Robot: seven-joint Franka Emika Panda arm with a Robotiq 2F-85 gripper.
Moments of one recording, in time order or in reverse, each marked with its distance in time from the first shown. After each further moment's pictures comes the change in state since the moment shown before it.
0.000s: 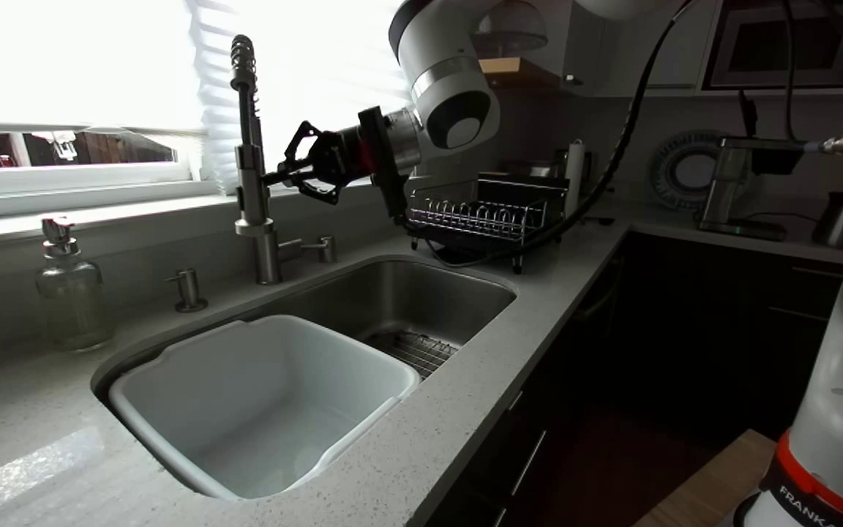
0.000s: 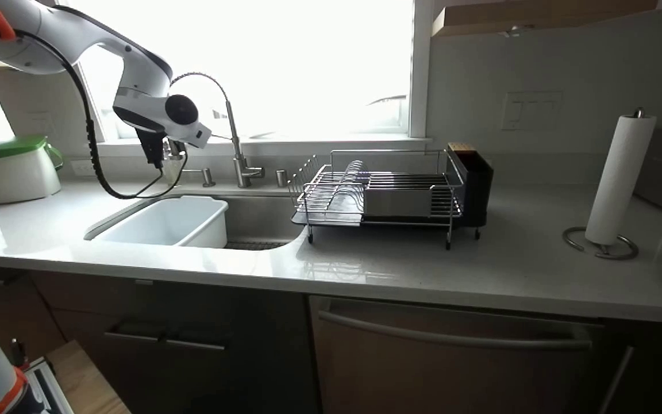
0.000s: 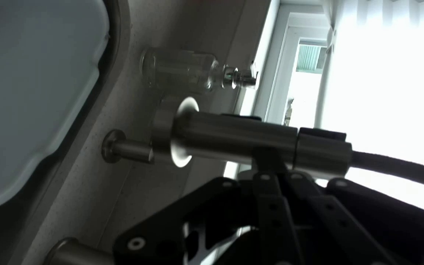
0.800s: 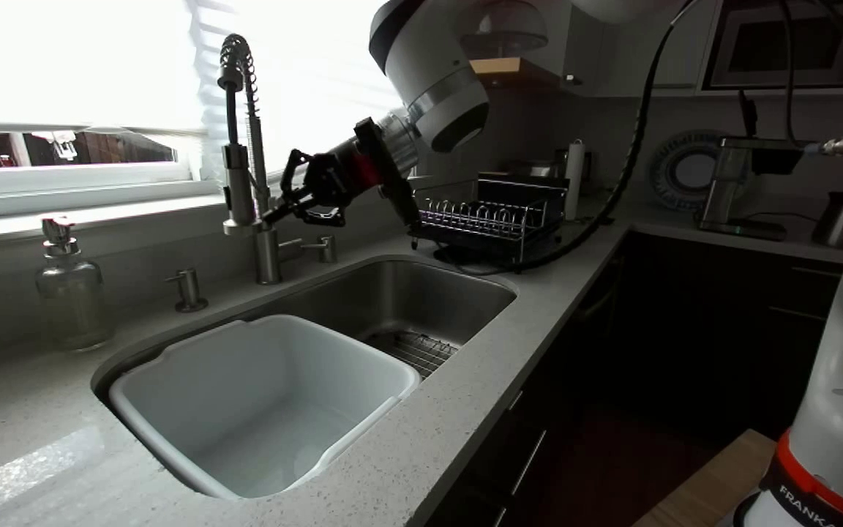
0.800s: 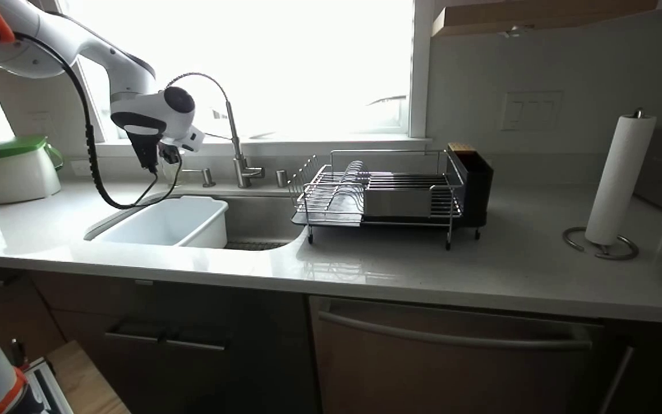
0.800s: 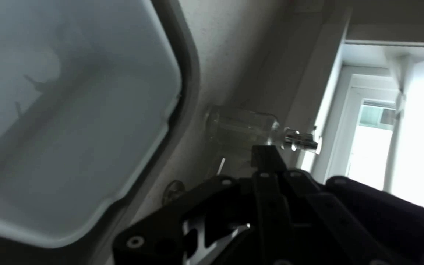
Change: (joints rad) arm 0.032 -0.003 -0.008 -0.031 -0.370 -0.036 0.254
